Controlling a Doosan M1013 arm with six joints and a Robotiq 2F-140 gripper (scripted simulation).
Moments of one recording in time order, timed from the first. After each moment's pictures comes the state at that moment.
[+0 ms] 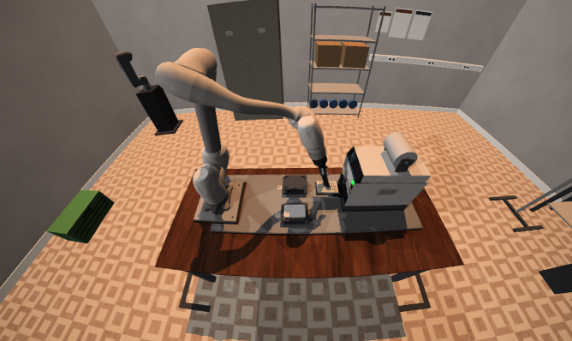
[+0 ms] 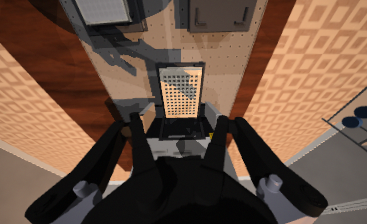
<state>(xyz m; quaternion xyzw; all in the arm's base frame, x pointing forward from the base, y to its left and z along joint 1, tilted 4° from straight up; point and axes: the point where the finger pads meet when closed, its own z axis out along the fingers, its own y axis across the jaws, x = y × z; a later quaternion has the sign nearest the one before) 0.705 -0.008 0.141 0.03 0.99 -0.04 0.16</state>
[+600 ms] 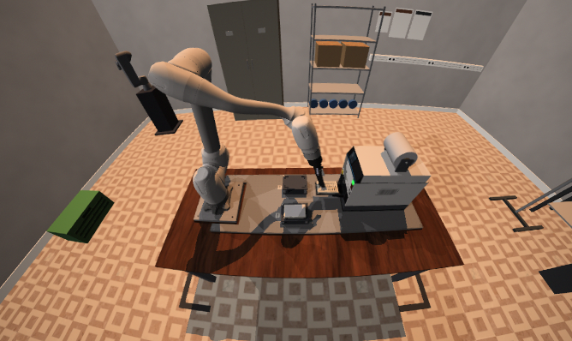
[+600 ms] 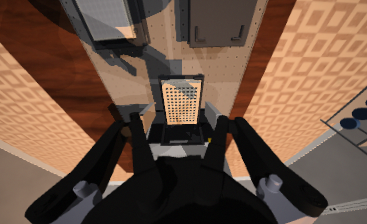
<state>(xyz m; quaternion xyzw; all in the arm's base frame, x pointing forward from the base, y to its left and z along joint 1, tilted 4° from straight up) 0.679 -0.007 0.142 0.03 0.99 -0.04 0.16</state>
